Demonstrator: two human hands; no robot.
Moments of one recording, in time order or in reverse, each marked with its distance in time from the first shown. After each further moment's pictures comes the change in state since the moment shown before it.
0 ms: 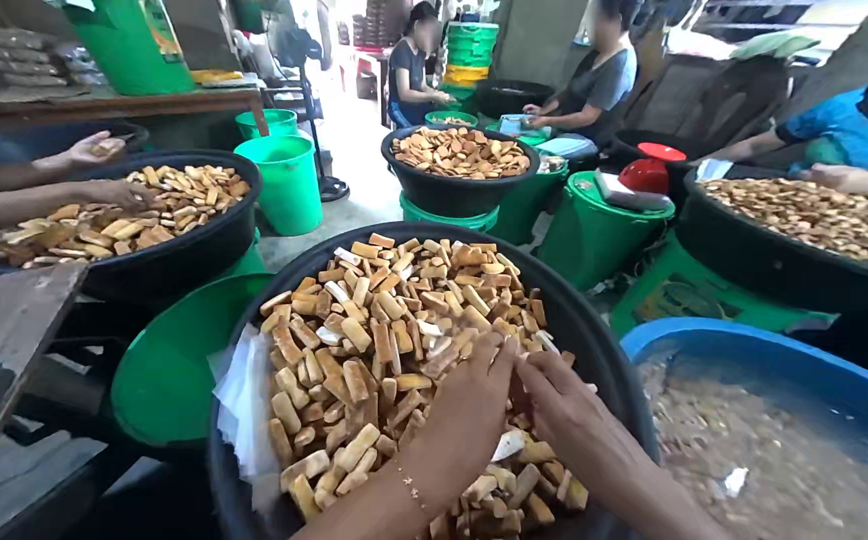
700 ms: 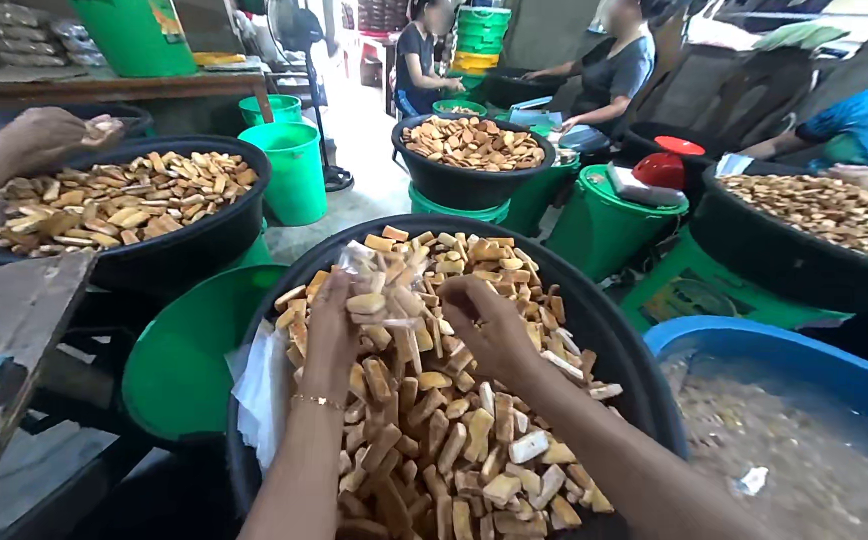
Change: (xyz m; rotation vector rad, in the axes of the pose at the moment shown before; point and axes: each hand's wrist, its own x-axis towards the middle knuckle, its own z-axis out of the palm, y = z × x) left_hand 0.004 -0.148 -0.078 -1.233 0.779 -0.530; right_hand 0.120 -0.037 0.054 0.497 -0.091 0.011
